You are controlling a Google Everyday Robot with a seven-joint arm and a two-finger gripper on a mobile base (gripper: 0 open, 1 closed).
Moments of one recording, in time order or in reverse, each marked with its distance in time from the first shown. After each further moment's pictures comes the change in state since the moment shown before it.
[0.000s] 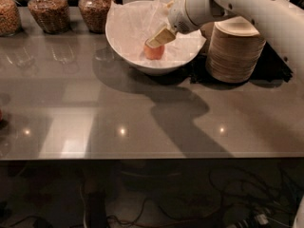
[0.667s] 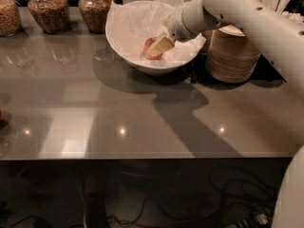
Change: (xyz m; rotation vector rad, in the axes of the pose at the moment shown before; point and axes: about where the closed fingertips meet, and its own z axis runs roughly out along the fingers) arm 0.032 0.002 0.028 -0.019 0.058 0.066
